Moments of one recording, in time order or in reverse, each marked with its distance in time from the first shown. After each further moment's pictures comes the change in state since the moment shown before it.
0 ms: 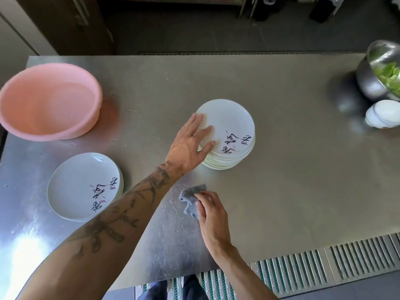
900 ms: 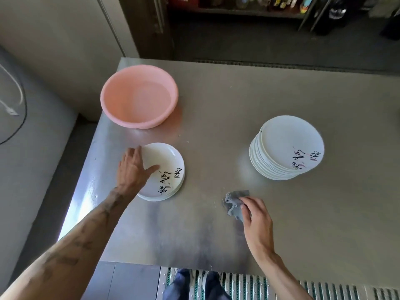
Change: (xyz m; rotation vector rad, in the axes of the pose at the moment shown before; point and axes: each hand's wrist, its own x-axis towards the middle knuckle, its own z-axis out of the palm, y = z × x) left_hand -0.188 -0.138 -0.174 0.330 0.003 -0.856; right_hand -0.005 -0.023 0.015 -0.018 0.013 -0.047
